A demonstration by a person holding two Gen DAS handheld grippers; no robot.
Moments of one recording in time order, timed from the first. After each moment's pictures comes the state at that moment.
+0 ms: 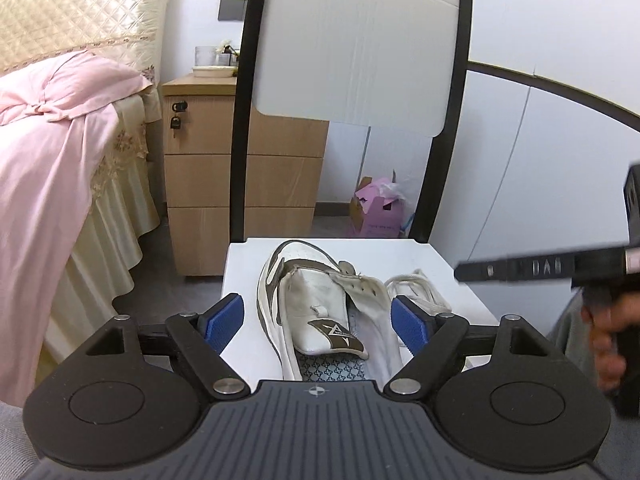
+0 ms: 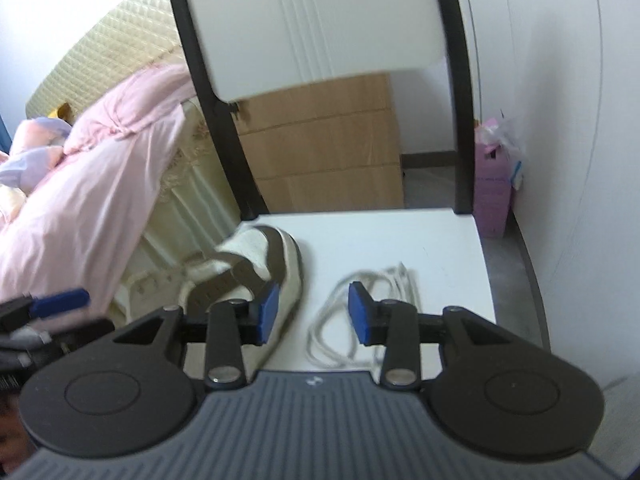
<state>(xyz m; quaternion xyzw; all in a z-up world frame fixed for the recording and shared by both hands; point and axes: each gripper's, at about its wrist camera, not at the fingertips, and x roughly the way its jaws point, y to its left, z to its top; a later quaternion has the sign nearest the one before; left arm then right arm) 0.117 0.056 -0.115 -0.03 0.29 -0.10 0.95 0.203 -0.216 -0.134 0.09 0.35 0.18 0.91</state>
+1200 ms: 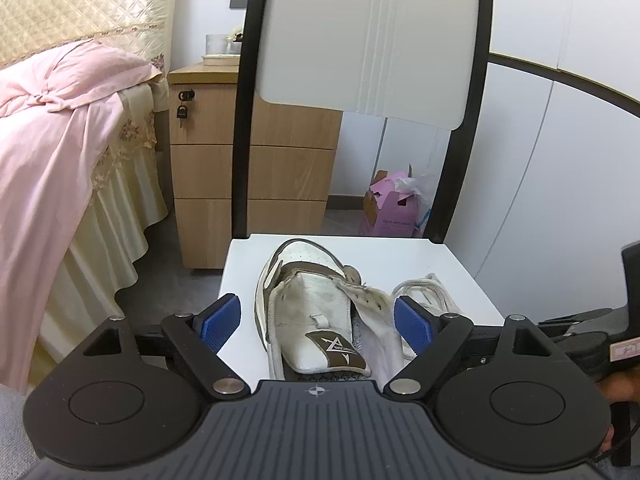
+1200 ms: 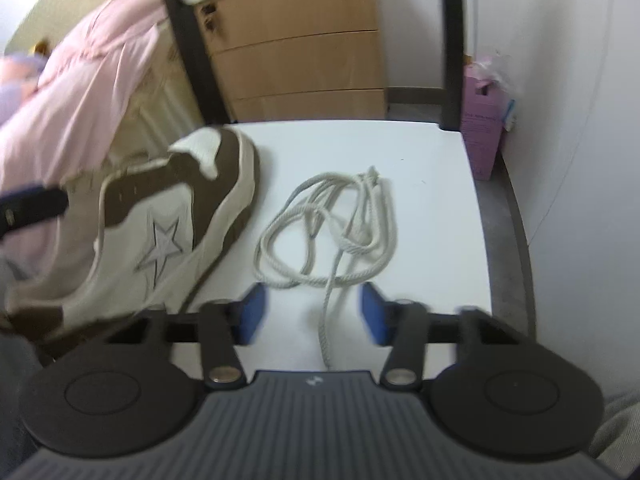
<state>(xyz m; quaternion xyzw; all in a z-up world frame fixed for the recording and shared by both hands) 0.136 0.041 -0.119 -0.03 0.30 -0.08 0.95 0.221 -0.207 -0.187 0.03 0.44 0.18 0.88</state>
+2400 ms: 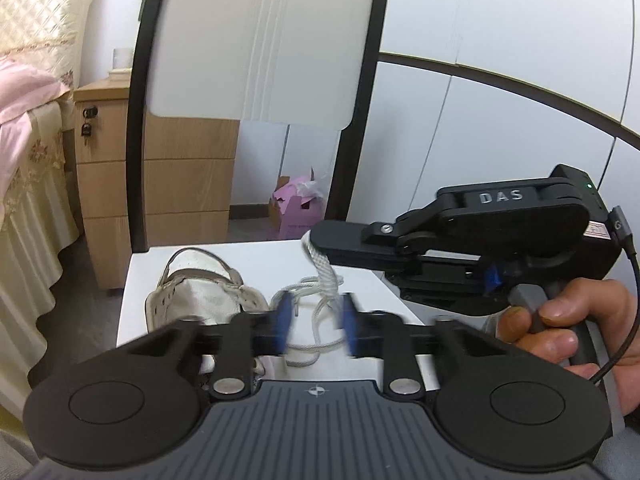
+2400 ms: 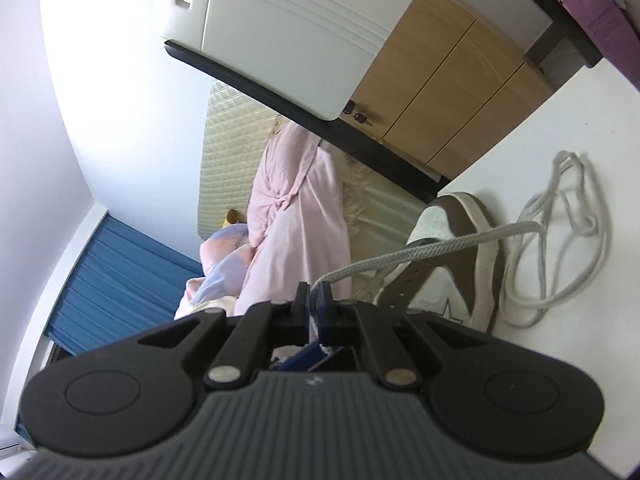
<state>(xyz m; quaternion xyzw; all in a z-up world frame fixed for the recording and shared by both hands) 0.122 0.015 -0.123 -0.04 0.27 -0.22 0.94 0.222 -0.235 -0.172 0.46 0.33 0.38 0.73</state>
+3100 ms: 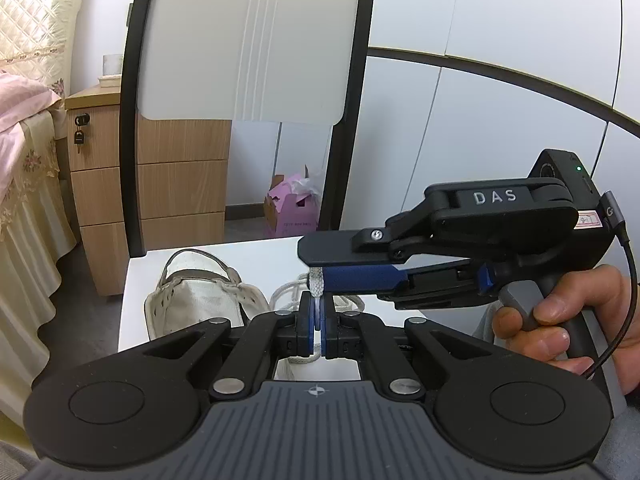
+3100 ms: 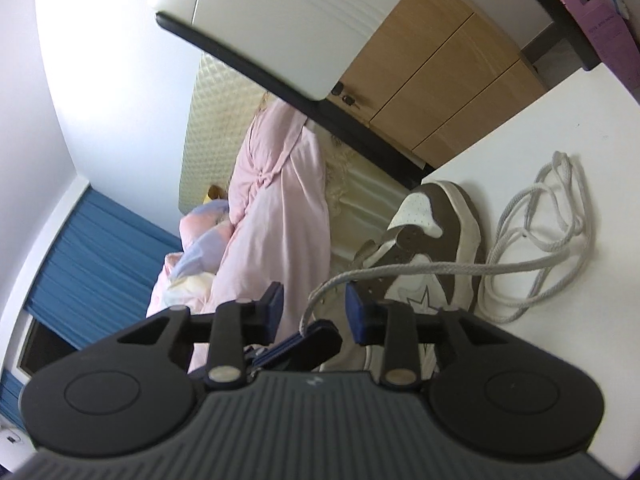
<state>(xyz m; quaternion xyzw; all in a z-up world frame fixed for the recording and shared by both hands) 0.119 0.014 -0.122 -0.02 0.27 -0.23 0.93 0.222 -0.230 -0.171 0.41 0.36 0.38 0.75</state>
